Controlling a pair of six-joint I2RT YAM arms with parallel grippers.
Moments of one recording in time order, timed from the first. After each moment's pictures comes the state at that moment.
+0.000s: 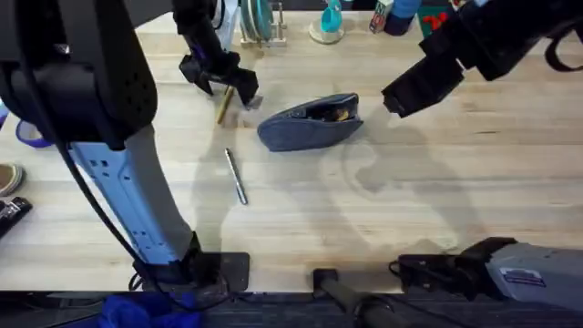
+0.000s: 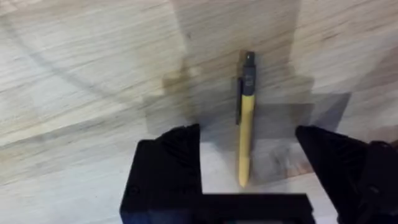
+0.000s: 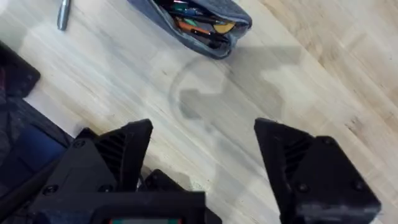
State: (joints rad) left arm -0.02 2.13 1.67 -1.08 0.05 0.26; right arm 0.43 1.44 1.77 -1.56 -0.11 -0.25
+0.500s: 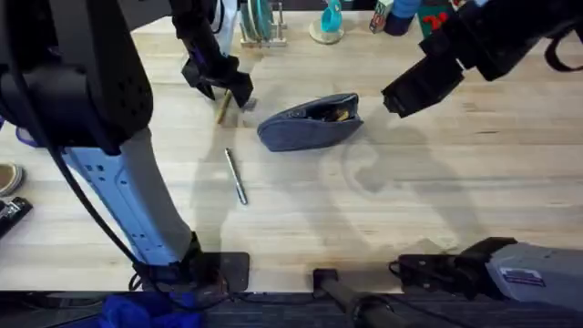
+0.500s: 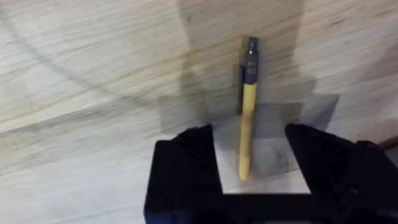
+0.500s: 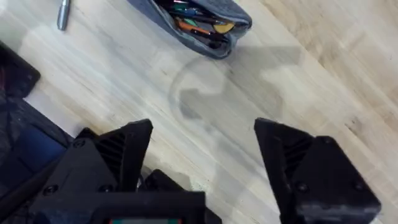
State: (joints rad) left arm -0.02 2.11 1.62 -1.07 0.04 0.25; right arm 0.43 1.44 1.77 -1.56 -0.11 -0.25
